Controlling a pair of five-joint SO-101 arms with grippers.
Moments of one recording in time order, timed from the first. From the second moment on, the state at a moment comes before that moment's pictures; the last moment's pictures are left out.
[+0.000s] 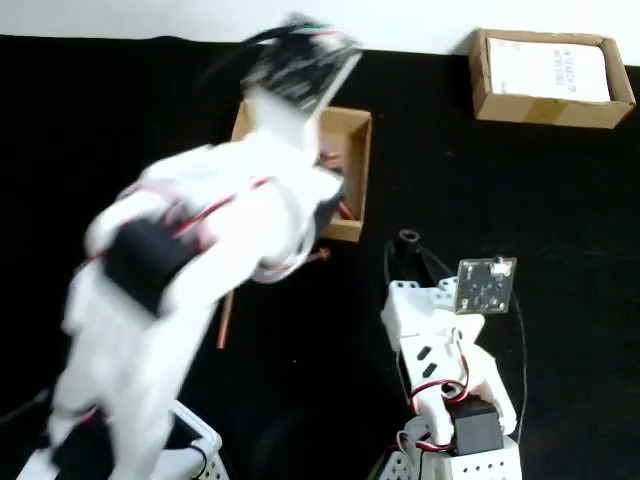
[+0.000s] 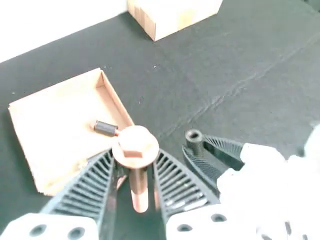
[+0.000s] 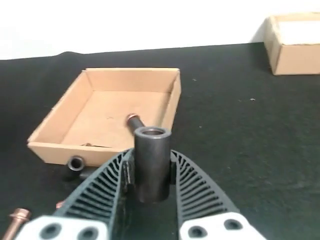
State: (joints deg) left arm 30.0 -28.5 -19.2 86.5 1.7; right arm -15.4 -104.2 86.2 42.6 -8.0
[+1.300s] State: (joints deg) left arm 30.0 -35.9 28.2 33.1 20.3; right arm -21.2 -104.2 95.8 25.9 -8.0
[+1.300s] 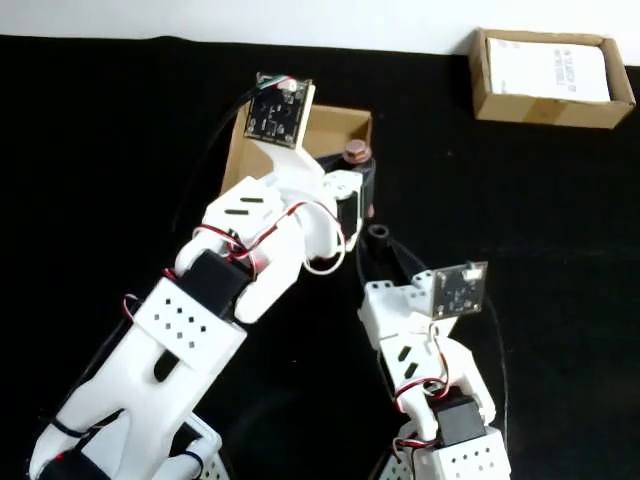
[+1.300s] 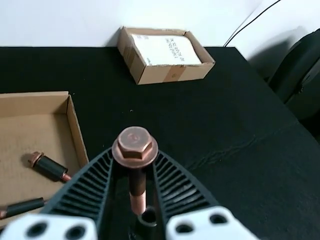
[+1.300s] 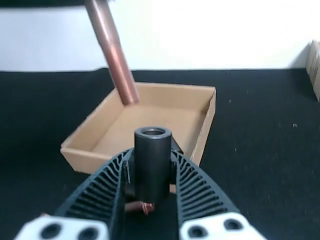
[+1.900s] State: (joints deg) left arm 30.5 -30.9 22.8 33.2 17.2; right arm -21.2 -104.2 95.8 21.9 -8.0
